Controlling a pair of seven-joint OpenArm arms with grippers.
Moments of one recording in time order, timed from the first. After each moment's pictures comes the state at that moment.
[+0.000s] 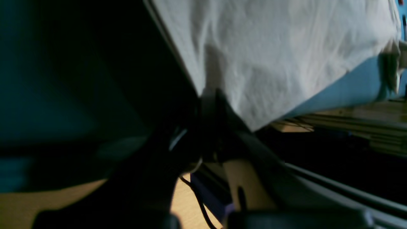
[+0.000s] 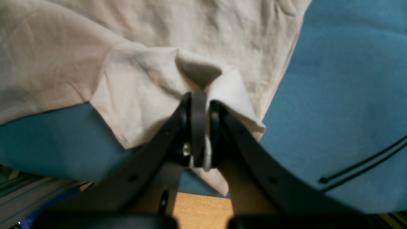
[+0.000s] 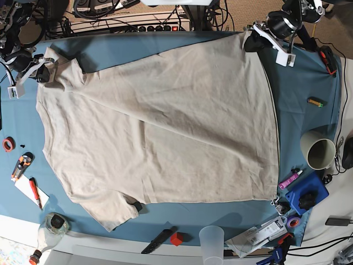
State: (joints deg) left arm 37.1 -0.8 -23.4 107.7 -45.2 -30.2 56.3; right arm -23.6 27.6 45.2 98.4 48.8 35.7 -68.7
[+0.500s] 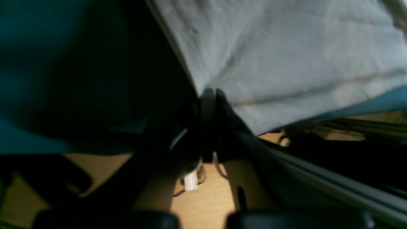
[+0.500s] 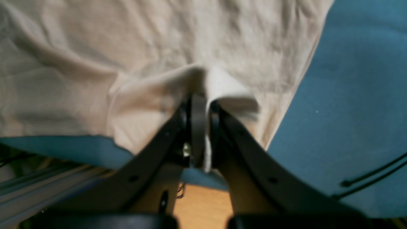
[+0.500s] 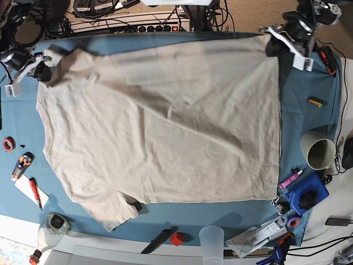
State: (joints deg) left arm 37.4 -4.3 -30.5 115.5 -42.8 -29.9 58.8; right arm -23.7 27.5 49.3 98.4 60.2 37.6 -76.3
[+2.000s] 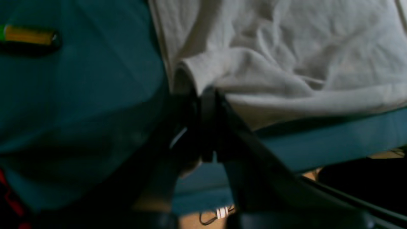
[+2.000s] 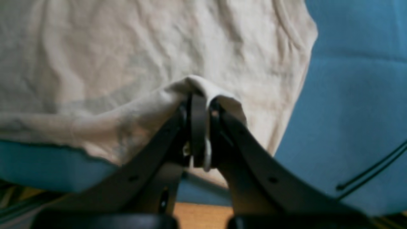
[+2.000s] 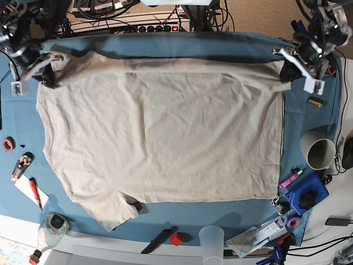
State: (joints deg) left arm 28.3 -8.6 -29.1 113.5 -38.0 -29.9 55.8; right arm -23.1 17.7 48.4 111.1 43.9 35.2 -67.9
